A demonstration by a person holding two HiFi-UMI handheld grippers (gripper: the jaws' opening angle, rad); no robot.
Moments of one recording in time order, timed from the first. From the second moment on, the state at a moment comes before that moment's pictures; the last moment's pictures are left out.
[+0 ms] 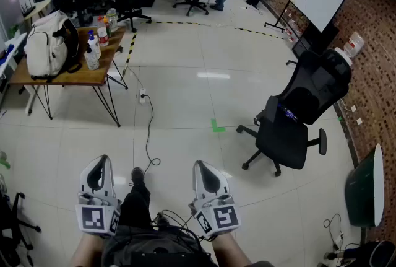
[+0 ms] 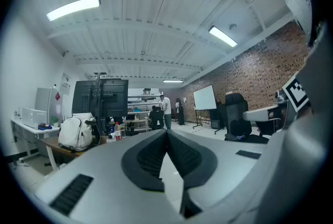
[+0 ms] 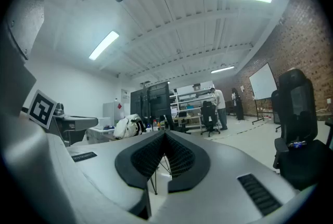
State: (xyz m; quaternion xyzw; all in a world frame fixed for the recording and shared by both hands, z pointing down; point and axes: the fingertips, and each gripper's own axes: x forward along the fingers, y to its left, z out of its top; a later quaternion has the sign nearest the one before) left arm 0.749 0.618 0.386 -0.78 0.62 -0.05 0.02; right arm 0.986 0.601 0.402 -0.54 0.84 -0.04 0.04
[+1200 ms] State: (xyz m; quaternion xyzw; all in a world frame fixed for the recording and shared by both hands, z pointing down) left arm 0.486 0.132 0.393 -0.81 0.59 -0.02 0.03; right arm 0.797 0.150 0.404 -0.64 0.77 -0.02 0.01
